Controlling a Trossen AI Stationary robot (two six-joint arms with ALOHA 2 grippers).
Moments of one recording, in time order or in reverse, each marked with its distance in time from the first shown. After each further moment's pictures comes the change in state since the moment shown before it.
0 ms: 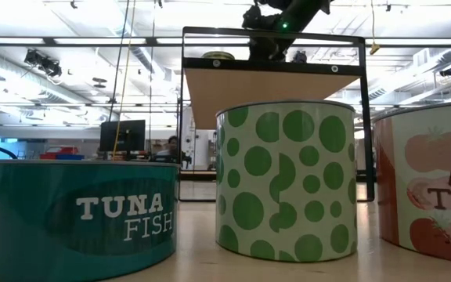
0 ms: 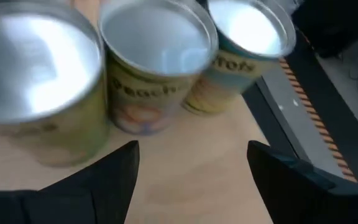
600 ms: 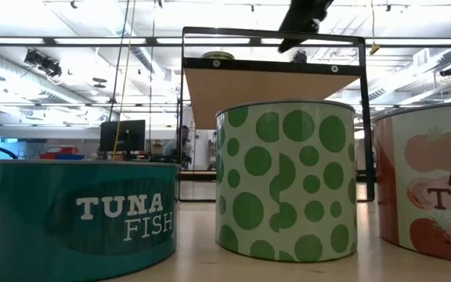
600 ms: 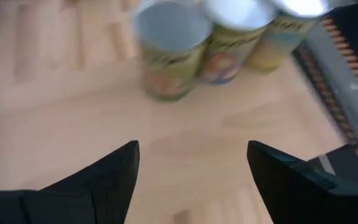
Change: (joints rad) left arm -0.057 0.001 0.000 0.011 0.032 -0.052; right arm 0.129 -0.224 0.000 -0.304 -0.098 0.175
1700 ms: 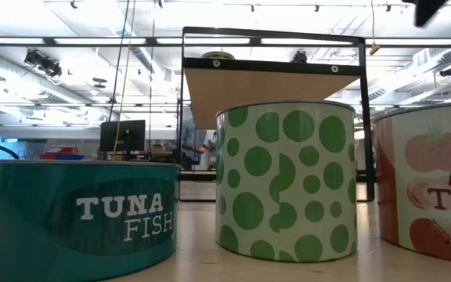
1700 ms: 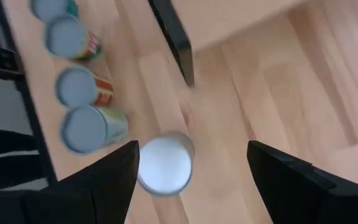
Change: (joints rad) left arm -0.270 -0.001 -0.616 0.872 0.015 -0.131; right arm 0.736 -0.101 -0.133 -0.395 0.114 0.900
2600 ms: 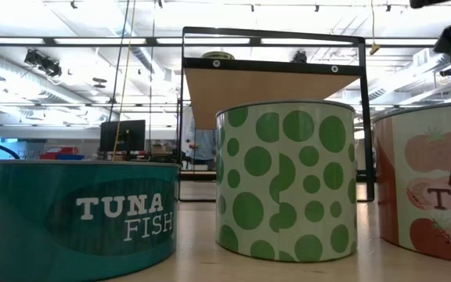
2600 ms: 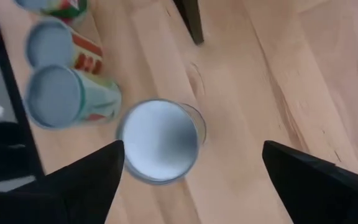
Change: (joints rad) left arm -0.050 -0.007 0.000 -0.022 -0.010 -0.054; right arm 0.098 -0.148 -0.400 0.280 -0.028 0.127
